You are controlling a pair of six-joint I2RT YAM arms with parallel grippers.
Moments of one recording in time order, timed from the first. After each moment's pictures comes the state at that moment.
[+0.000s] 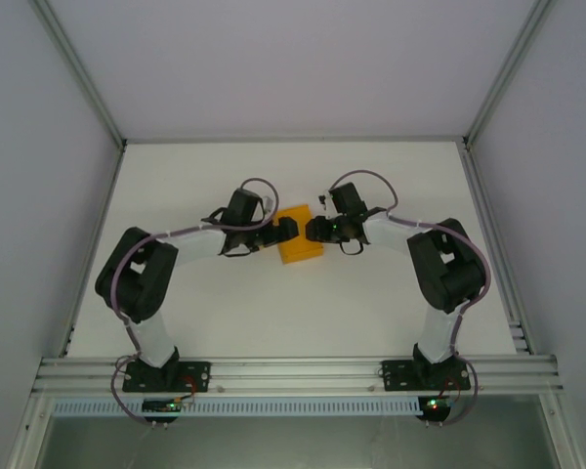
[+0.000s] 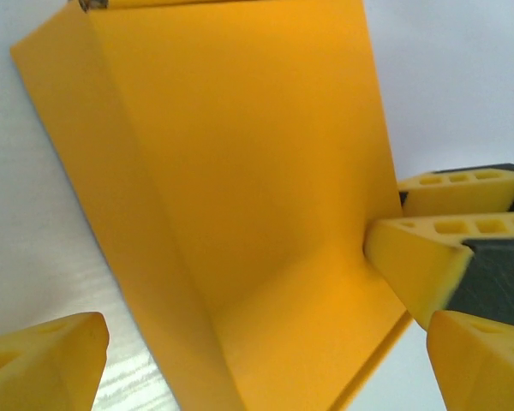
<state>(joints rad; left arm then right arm) -0.54 1.76 0.98 -0.04 0.40 -0.72 0.49 1.84 1.08 -0.17 -0.32 0.43</state>
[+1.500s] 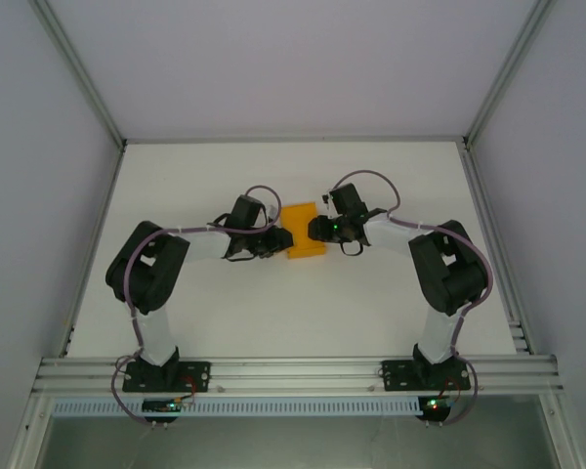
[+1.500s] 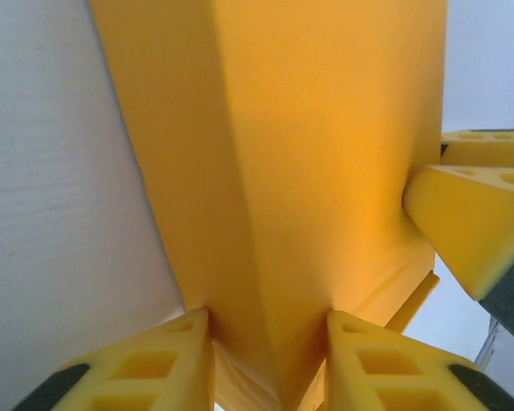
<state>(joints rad) -0.54 1.85 0.95 0.05 0.51 -0.80 0.49 1.82 1.06 -0.17 -0.24 0.47</state>
